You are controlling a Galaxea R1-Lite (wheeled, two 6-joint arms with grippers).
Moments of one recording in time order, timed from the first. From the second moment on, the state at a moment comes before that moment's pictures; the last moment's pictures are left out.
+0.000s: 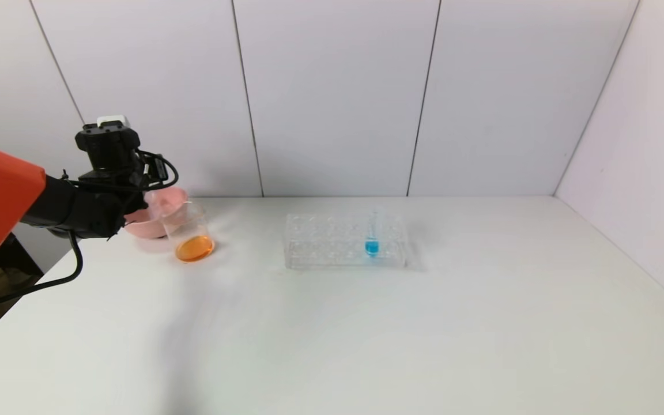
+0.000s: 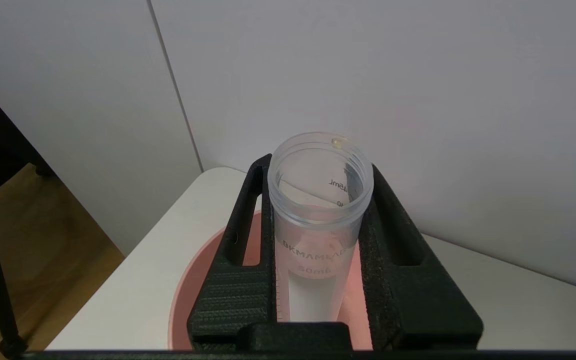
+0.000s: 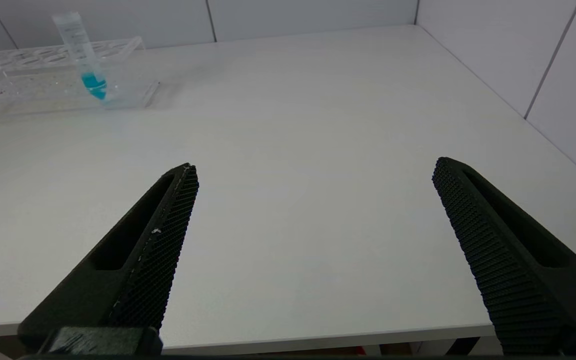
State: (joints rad) left arm 0.05 2.19 -1.39 -0.78 0.38 -0.05; right arm 0.00 0.00 0.00 0.00 -0.04 0.09
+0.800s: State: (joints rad) left arm 0.03 2.01 -1.22 -0.79 0.36 -0.05; right arm 0.00 0.00 0.00 0.00 -0.04 0.09
